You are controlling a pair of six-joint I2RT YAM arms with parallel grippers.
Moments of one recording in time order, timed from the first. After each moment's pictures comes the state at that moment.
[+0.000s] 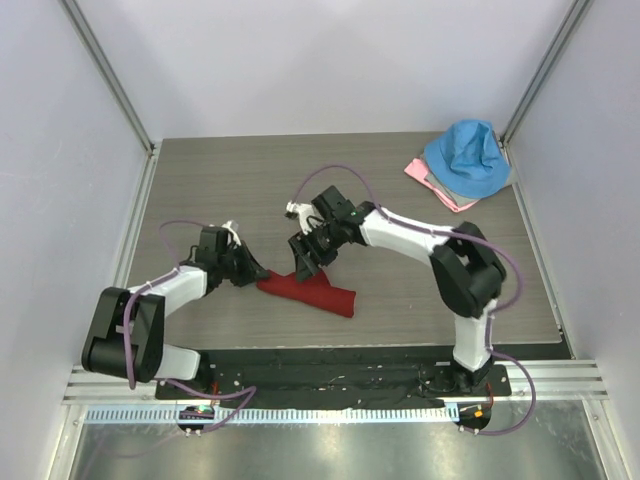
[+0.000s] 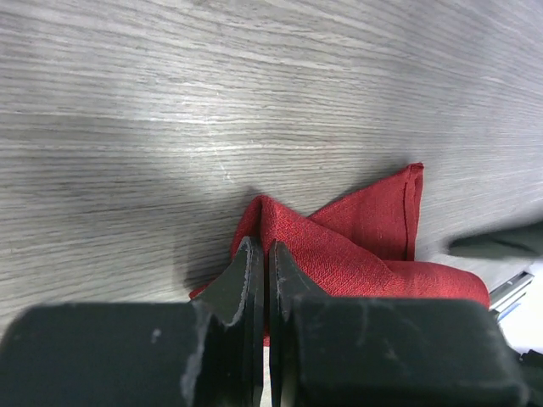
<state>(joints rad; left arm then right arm) -0.19 1.37 0.51 -0.01 0.36 -0.66 0.74 1.99 1.44 -0.52 -0.63 0.08</state>
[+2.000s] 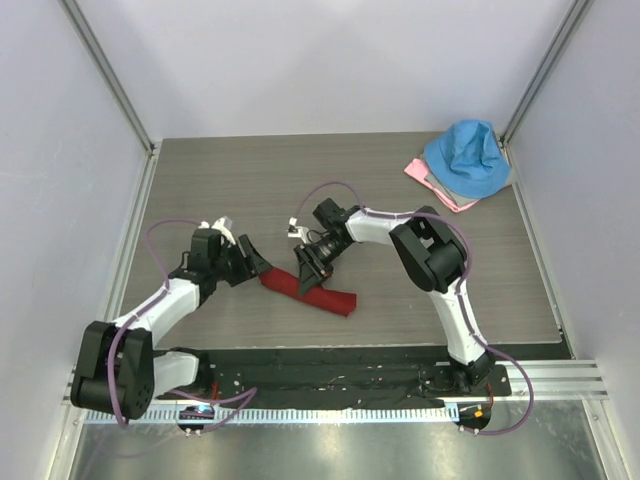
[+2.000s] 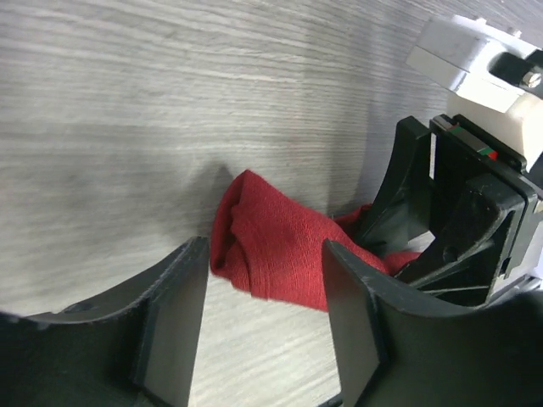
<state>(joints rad) -0.19 1.18 0.49 -0.05 0.32 -0.63 0.69 2.23 1.49 -0.56 -1.03 -0.01</state>
